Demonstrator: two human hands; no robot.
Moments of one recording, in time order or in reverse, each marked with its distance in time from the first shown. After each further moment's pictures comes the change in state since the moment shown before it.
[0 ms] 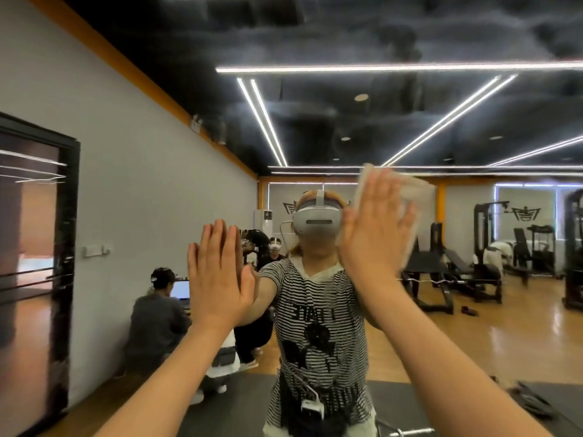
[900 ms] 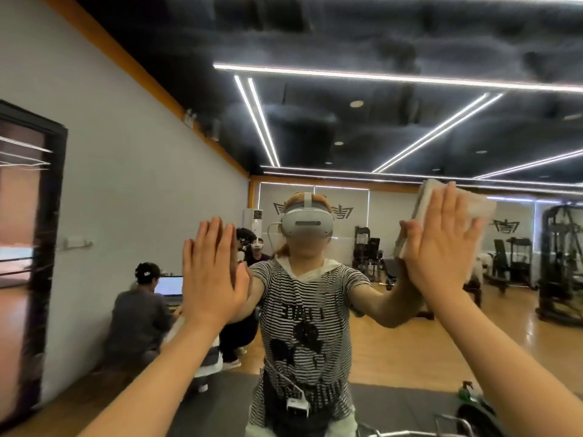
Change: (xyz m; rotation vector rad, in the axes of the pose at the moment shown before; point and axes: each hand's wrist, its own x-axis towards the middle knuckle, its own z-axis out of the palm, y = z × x) left_hand 0.000 -0.001 -0.003 -0.082 -0.005 -0.007; right_hand 0.010 0.095 -0.017 -0.041 0.084 -0.016
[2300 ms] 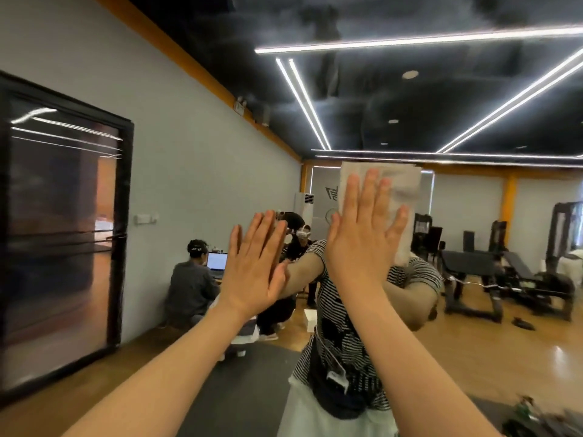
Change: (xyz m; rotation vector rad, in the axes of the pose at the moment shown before) left_hand -0.016 0.171 0.041 0.119 -0.036 0.242; right_hand -0.008 0.034 0.013 0.205 -0.014 -0.110
